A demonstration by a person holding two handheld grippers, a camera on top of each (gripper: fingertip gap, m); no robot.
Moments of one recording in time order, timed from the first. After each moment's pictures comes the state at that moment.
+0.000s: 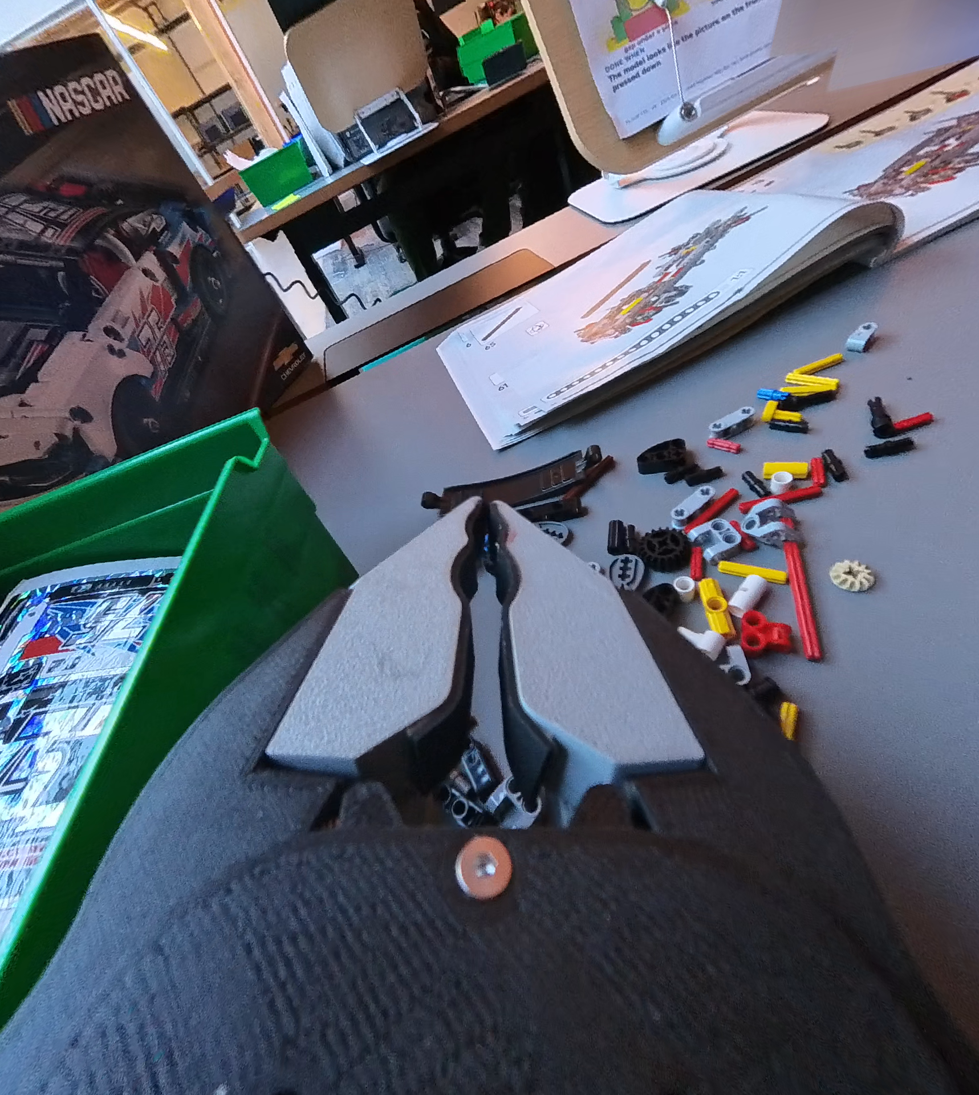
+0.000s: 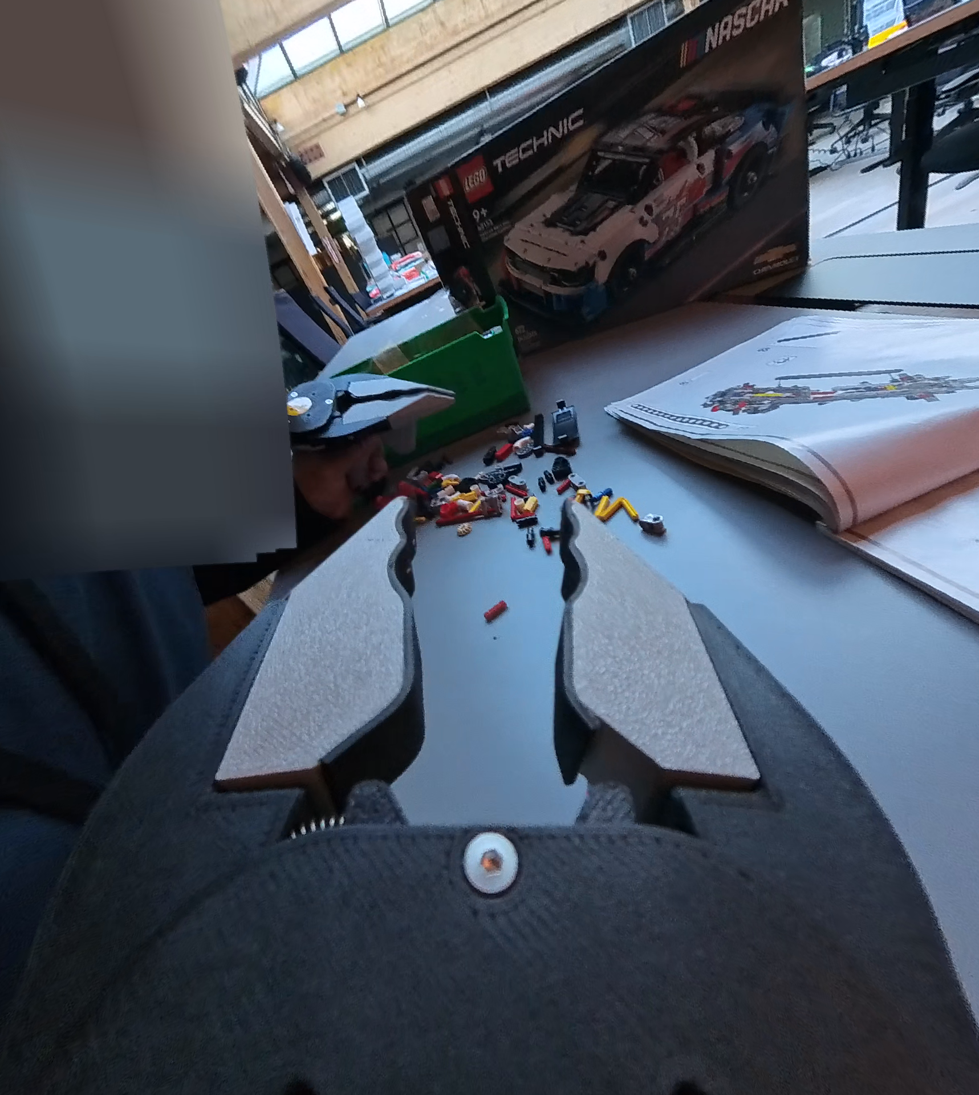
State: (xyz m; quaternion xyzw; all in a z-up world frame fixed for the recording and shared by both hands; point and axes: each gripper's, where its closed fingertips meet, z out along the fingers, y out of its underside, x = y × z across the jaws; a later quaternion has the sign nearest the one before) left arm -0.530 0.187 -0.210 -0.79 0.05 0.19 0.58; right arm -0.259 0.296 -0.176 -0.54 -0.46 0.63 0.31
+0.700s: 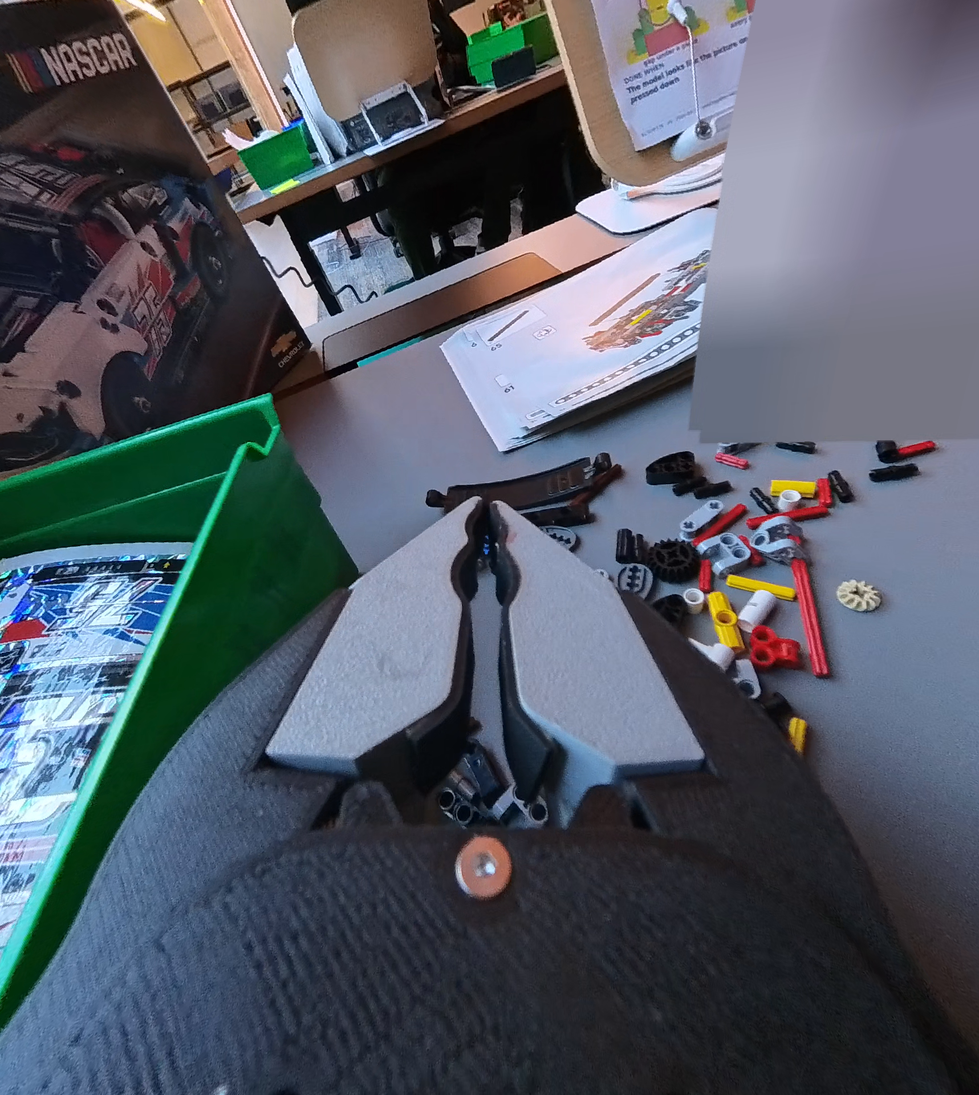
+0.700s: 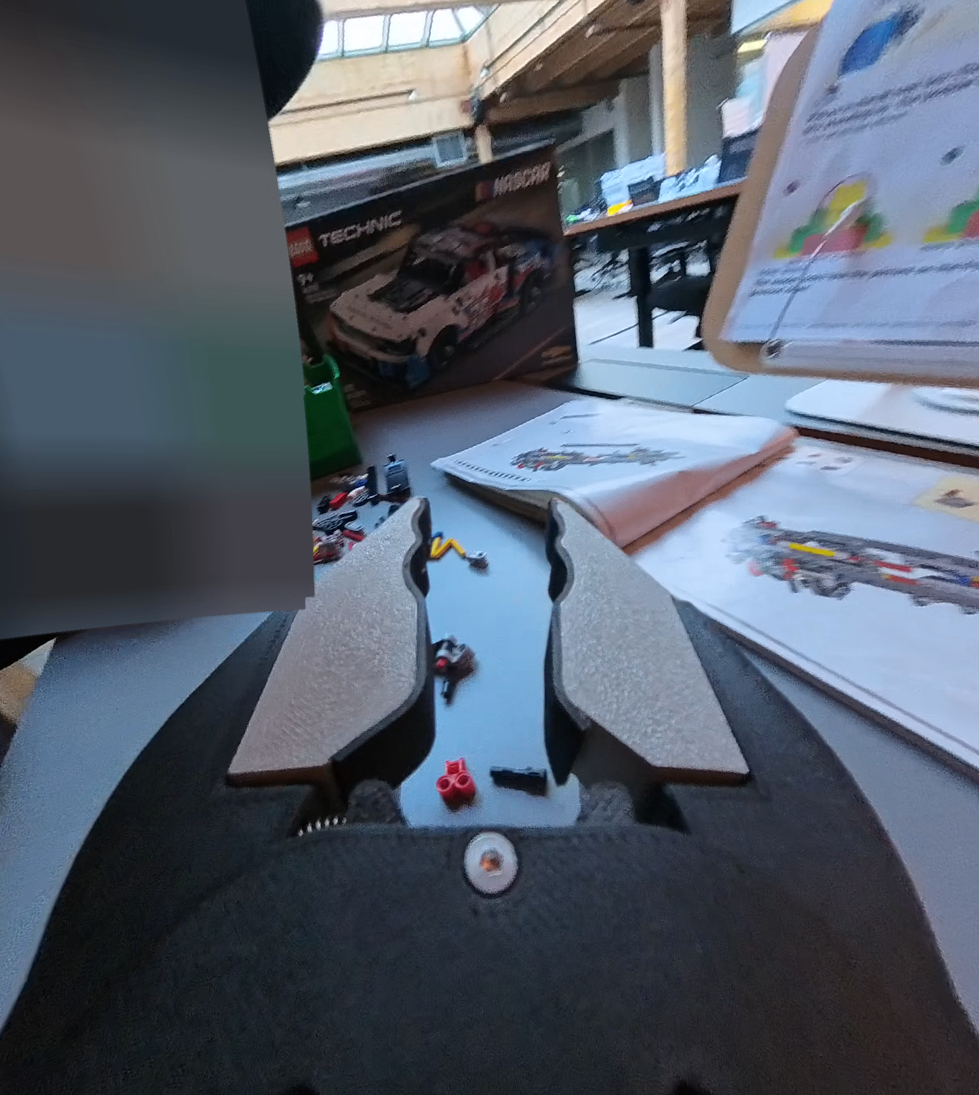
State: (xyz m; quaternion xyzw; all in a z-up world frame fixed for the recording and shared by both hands) left arm -0.538 0.188 -0.209 -0.79 0.02 0.16 0.59; right arm -0.239 0.356 -0.170 -0.58 -0.41 0.53 0.47
